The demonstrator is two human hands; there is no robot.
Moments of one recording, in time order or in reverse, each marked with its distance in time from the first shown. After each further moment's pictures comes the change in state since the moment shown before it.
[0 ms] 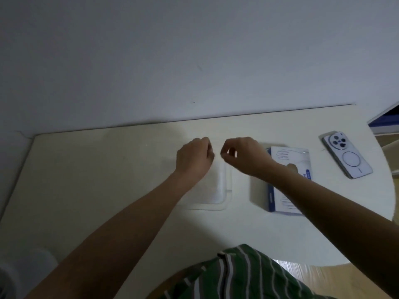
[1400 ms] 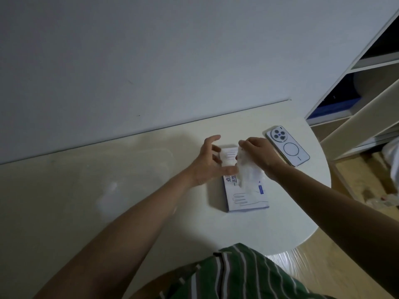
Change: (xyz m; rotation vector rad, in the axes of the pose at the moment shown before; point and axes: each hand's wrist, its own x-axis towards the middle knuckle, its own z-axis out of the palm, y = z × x) left_hand 0.015 0.130 0.059 -0.903 -0.507 0.107; right_hand -0.067 0.155 -0.036 0.758 0.340 0.439
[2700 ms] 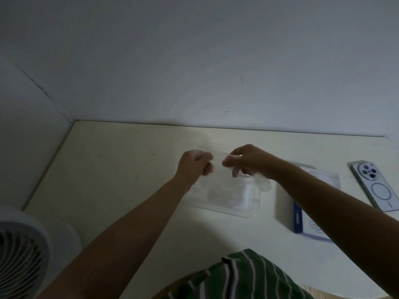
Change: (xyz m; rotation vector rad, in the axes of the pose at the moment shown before) left_hand -0.131 -0.080 -0.164 -0.236 0.633 -0.174; right_hand -0.006 -0.109 0.198 -0.246 -0.700 -0.014
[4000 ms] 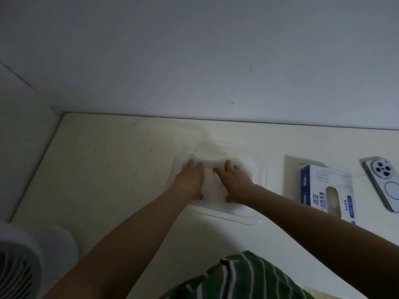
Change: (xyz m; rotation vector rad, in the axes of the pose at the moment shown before) left_hand 0.019 -0.039 -0.001 1.303 -0.399 -0.053; right_hand 0.041 0.050 0.072 -1.093 -0.021 -0.072
